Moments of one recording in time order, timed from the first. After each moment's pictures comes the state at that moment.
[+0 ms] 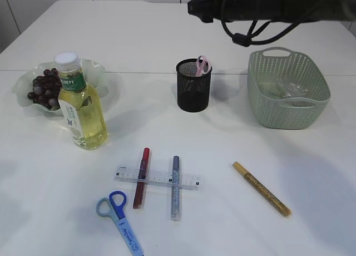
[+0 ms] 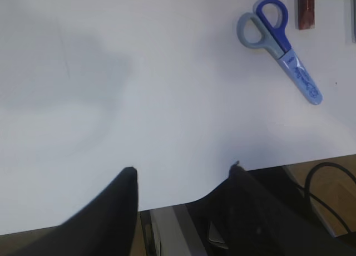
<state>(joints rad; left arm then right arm) -0.23 1.11 -0.76 -0.17 1.02 -0.12 0.24 2.09 -1.69 1.61 0.33 -1.64</state>
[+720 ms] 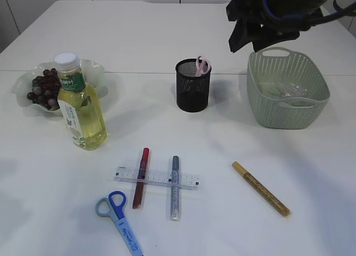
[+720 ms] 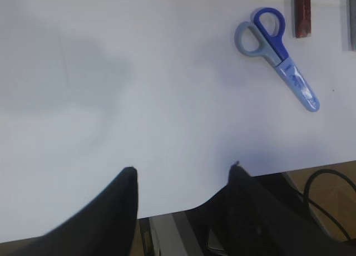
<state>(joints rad) -0.23 1.11 -0.76 -0.17 1.01 -0.12 0.28 1.71 -1.56 0.25 0.89 -0.09</state>
